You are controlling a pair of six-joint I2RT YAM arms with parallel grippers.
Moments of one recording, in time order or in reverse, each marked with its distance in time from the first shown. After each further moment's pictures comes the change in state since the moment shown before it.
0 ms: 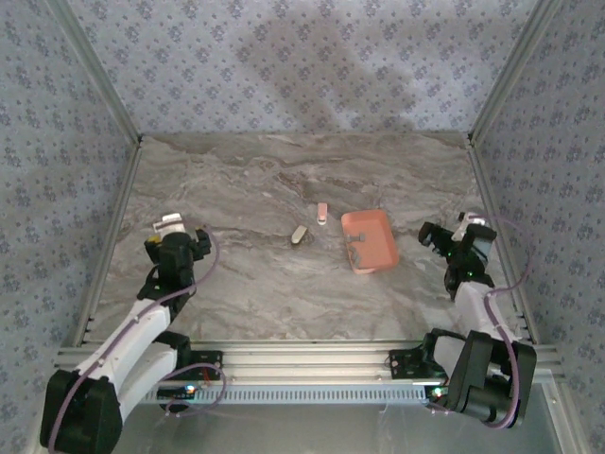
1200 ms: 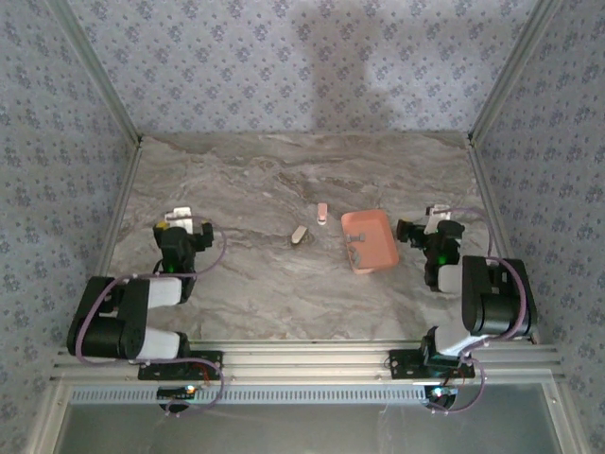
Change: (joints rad) left arm 0.156 0.602 -0.040 0.726 0.254 0.214; right arm 0.193 0.494 -0.029 0.638 0.068 -0.156
